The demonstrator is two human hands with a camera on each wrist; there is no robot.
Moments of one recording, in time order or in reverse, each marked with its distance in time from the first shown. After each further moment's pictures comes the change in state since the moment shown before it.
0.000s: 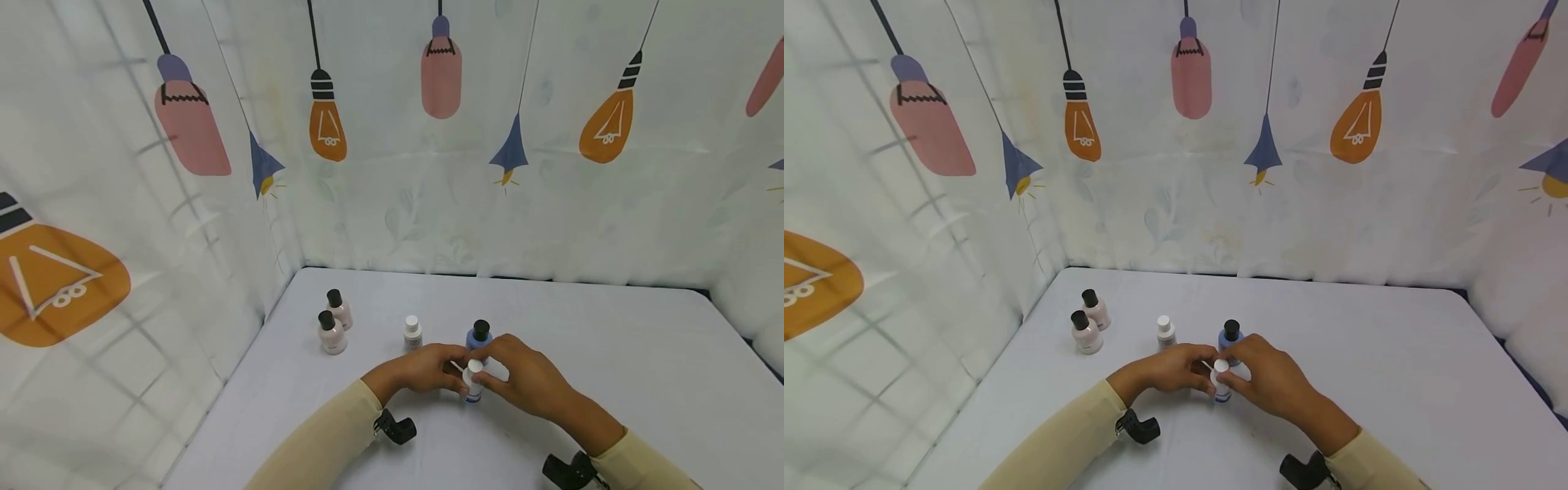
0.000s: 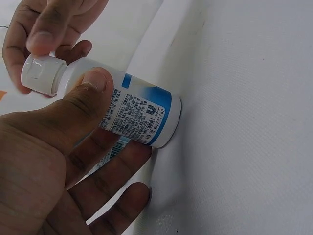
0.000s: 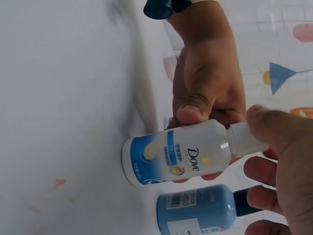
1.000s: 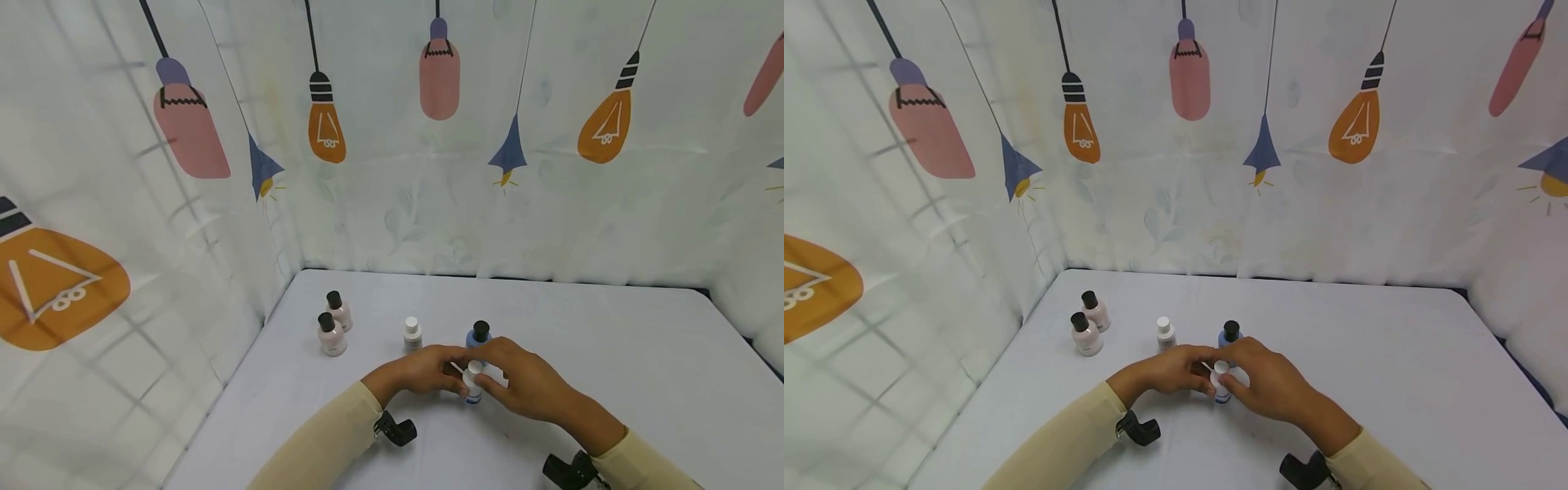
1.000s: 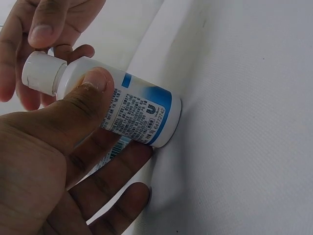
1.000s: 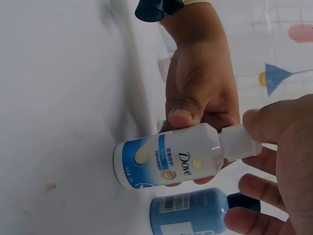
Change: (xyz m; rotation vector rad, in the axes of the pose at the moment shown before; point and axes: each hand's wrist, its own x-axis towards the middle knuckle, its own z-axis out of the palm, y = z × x) left_hand -0.002 0.002 0.000 -0.015 0.011 -0.031; right_hand 0.000 0.001 -0.002 0.049 -0.086 -0.030
